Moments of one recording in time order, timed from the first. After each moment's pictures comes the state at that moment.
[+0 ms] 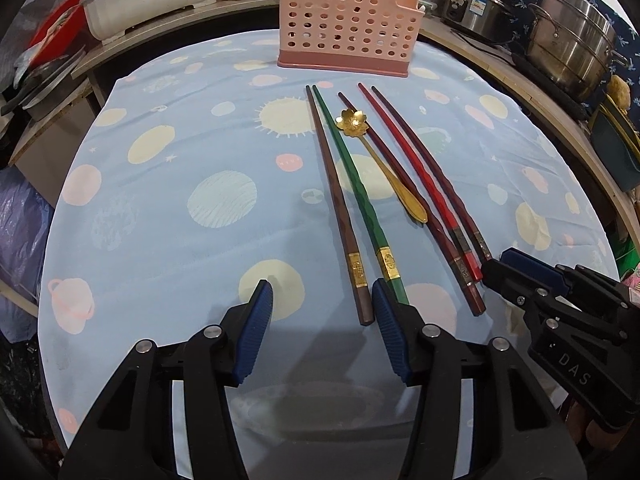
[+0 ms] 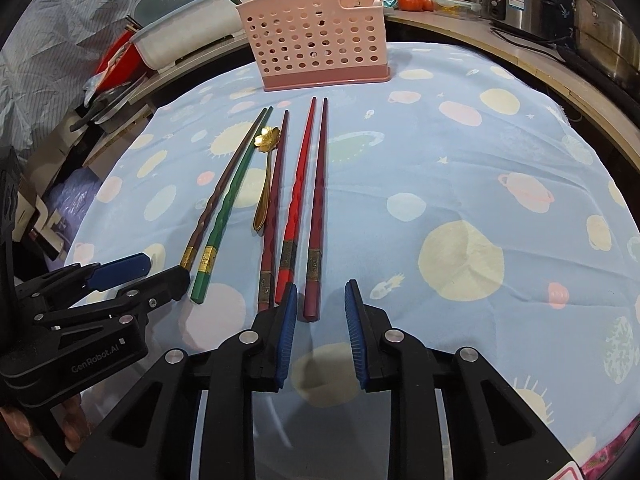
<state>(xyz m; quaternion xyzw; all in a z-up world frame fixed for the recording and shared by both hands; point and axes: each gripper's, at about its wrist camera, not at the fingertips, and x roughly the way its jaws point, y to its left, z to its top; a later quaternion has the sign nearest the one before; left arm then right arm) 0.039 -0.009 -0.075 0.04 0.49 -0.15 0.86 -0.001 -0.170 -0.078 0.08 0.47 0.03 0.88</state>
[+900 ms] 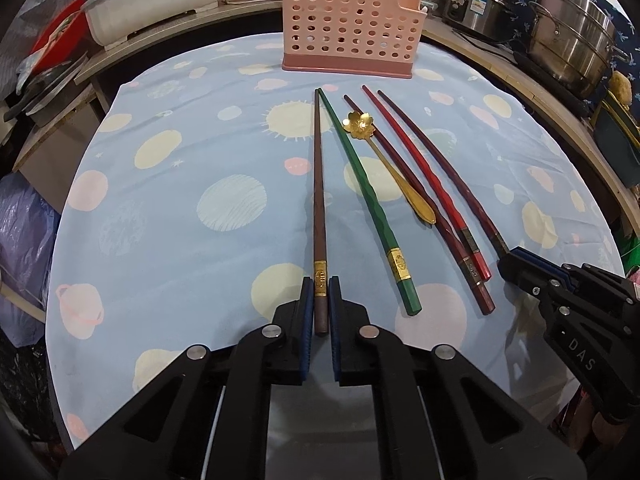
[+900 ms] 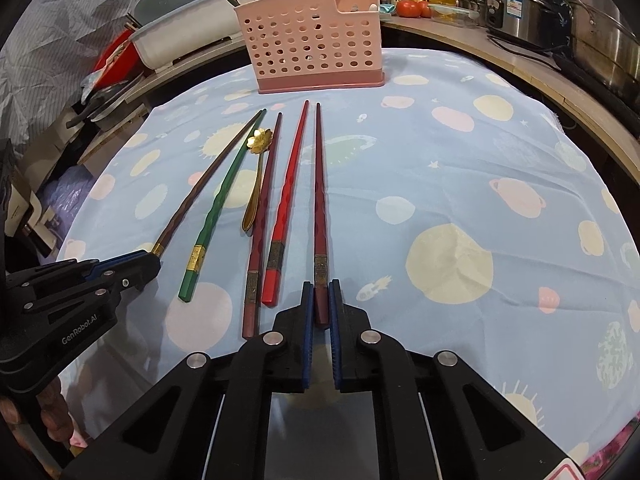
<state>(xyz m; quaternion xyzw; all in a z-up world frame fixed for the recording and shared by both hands) 0.038 -0.005 -0.073 0.05 0.48 -0.14 0.86 -0.003 -0.173 -0.080 0.07 0.46 0.02 0.88</state>
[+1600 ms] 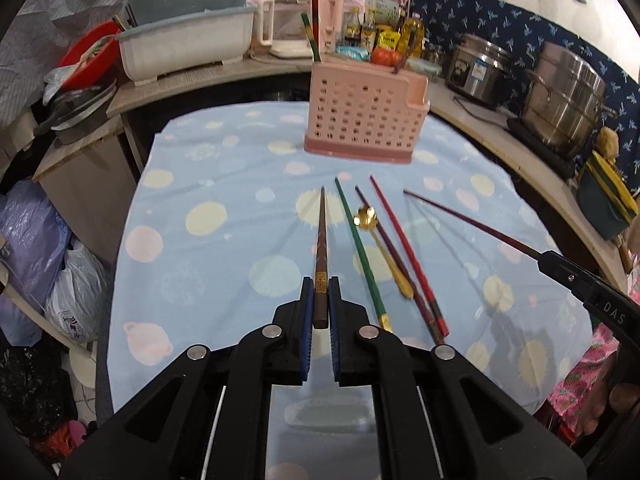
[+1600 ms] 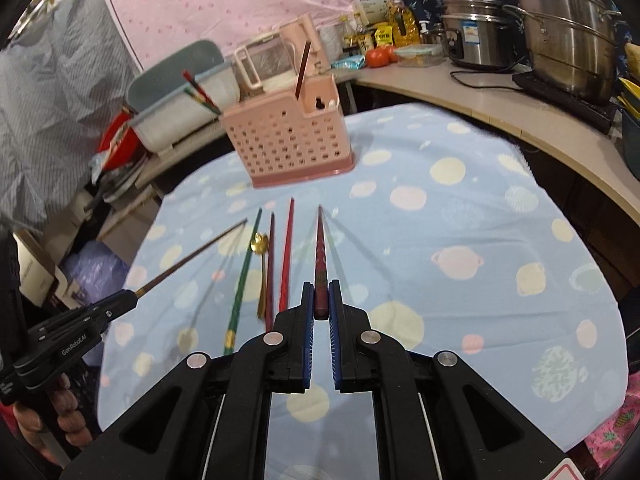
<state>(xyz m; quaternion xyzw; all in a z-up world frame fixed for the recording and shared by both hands) 0.029 0.026 0.011 0.00 0.40 -0.14 0.90 -0.022 -0.223 0.007 0.15 0.37 0.01 0.92</state>
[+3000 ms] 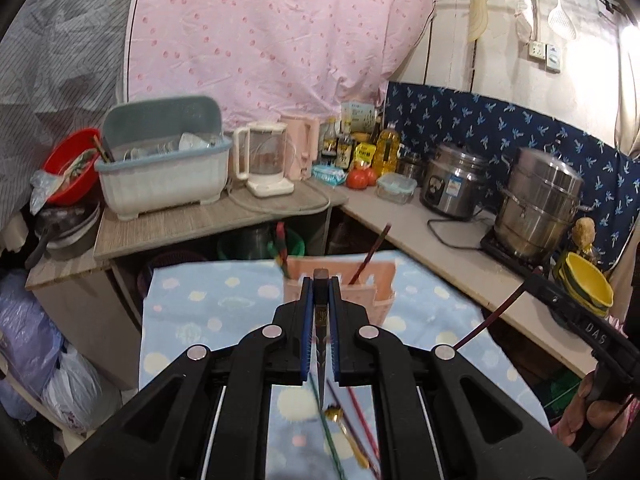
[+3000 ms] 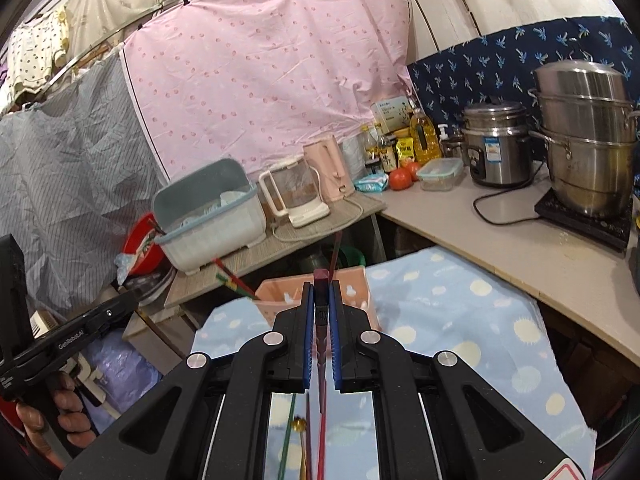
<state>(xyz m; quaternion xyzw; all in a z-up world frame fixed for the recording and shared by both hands) 0.116 0.000 0.179 -0.02 0.24 -0.18 0.95 0.061 -0.255 0.153 0.16 0.21 0.02 0.96</state>
